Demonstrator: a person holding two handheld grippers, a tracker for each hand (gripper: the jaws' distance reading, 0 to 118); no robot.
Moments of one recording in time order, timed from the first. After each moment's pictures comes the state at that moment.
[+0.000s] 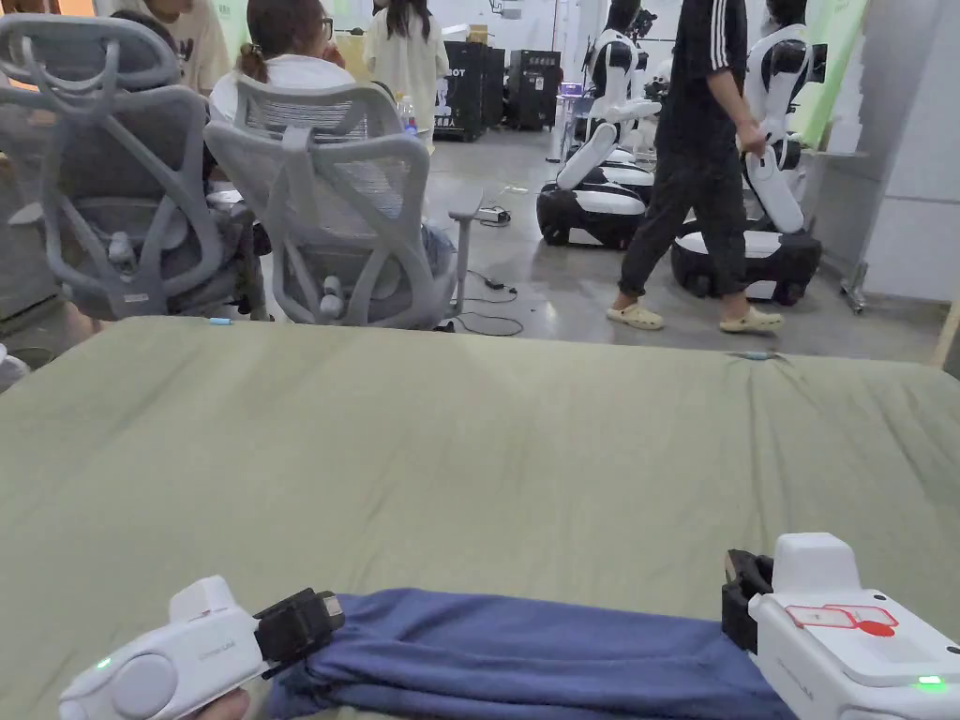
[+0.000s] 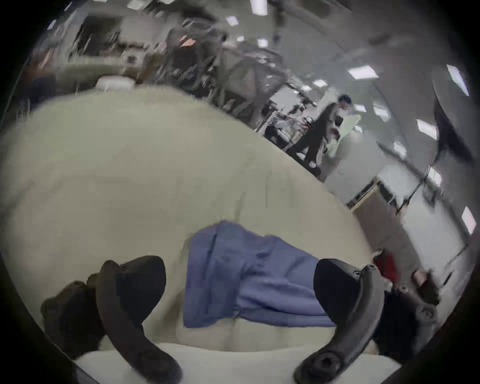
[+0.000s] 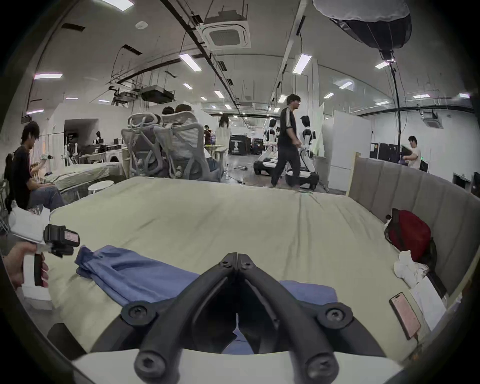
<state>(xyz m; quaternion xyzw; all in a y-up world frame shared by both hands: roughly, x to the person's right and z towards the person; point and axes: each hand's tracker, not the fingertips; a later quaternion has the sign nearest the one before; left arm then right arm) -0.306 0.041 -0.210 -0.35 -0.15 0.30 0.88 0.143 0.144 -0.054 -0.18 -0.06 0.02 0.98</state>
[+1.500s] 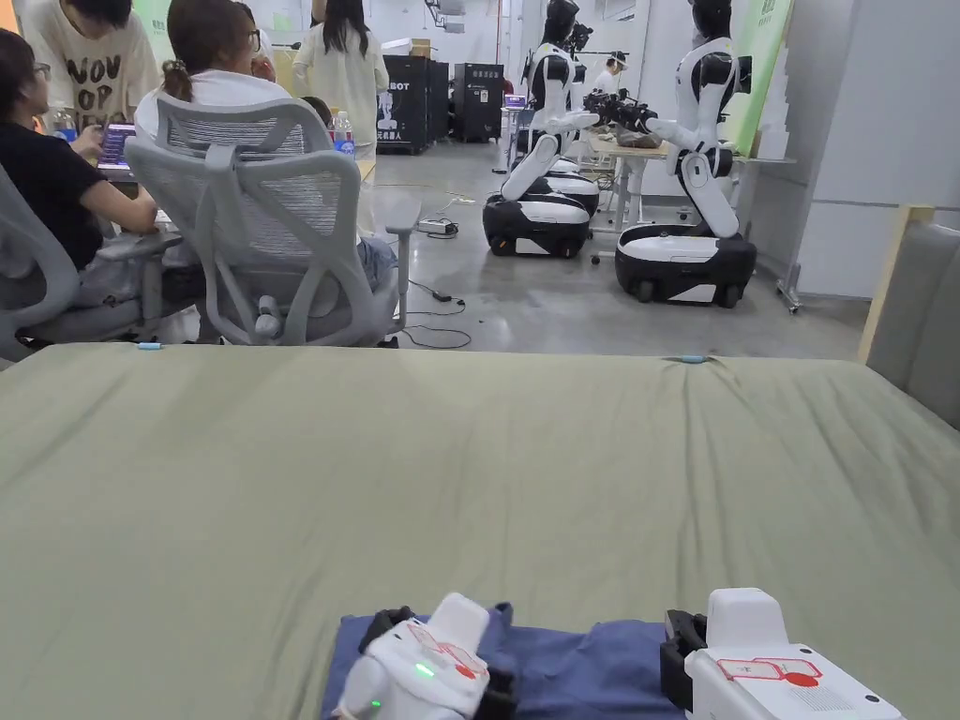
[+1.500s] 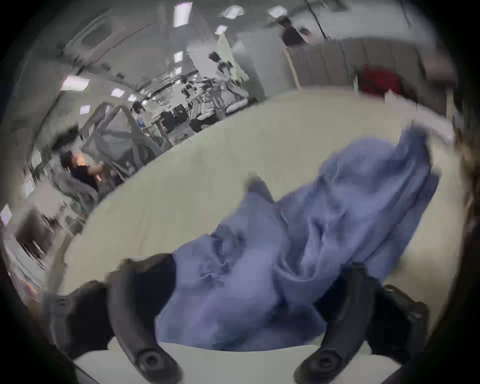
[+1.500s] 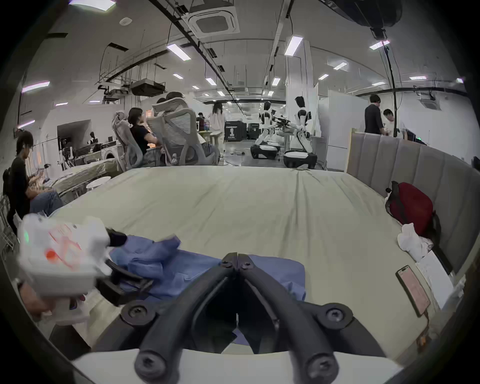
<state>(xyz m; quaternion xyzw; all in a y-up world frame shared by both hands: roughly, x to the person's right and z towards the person) -0.061 0.057 -0.173 -0.26 -0.29 -0.18 0.90 0.161 0.114 -0.036 -0.22 -0.07 -0.02 0.97</state>
